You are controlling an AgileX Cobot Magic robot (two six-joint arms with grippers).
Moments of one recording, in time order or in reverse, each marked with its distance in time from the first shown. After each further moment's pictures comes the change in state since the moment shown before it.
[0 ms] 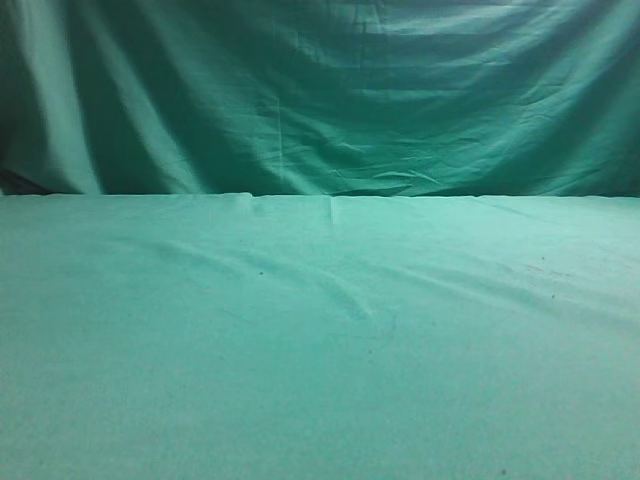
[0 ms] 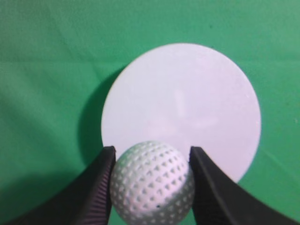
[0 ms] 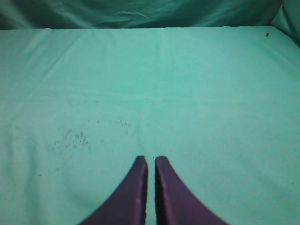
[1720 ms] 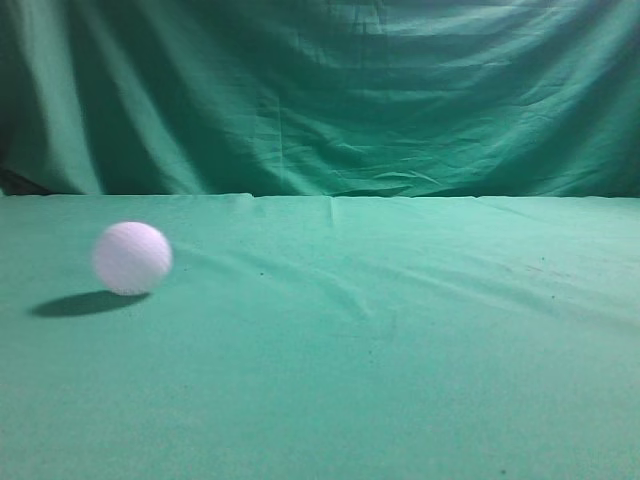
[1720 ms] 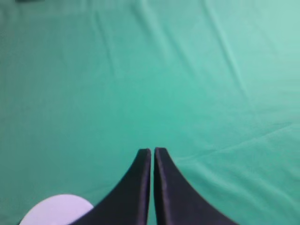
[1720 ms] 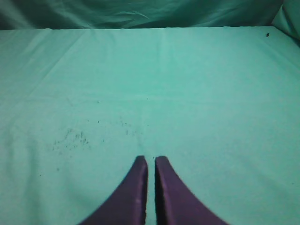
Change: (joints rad) left arm -0.235 -0.086 -0.510 -0.219 0.300 0.025; right arm 0.000 0.000 0.000 0.000 0.000 0.000
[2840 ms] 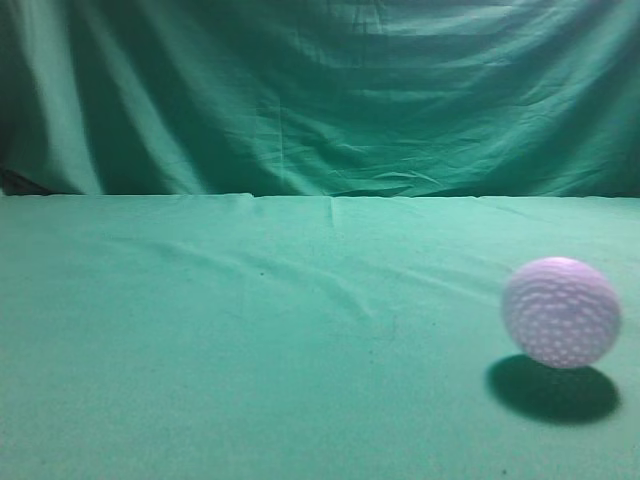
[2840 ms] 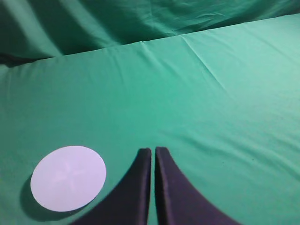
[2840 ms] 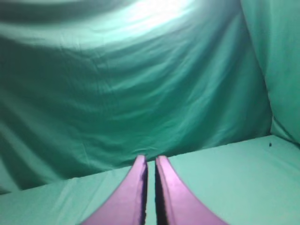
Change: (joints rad) left arm -0.047 -1.106 1.037 -0.030 -0.442 0.082; right arm 0.000 0.000 -0.034 0.222 -0.468 -0.017
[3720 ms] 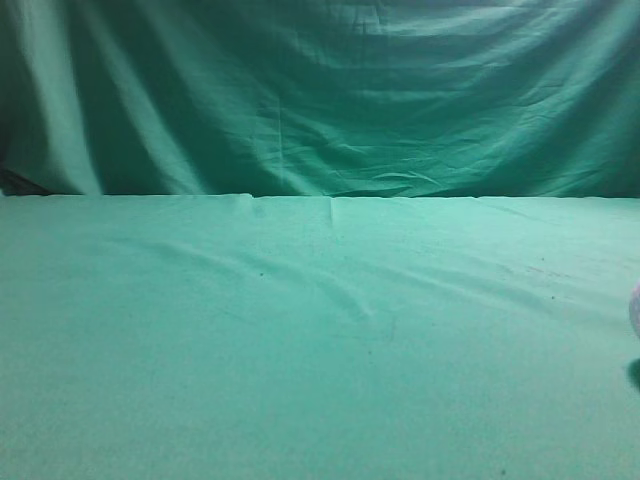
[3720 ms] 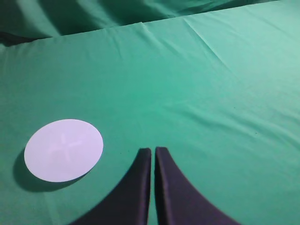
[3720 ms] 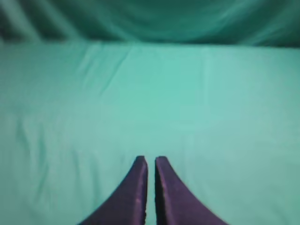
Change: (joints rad) left arm 0.000 -0.179 0.209 0.000 -0.030 0.001; right arm 0.003 0.415 -0.452 0.060 0.787 -0.336
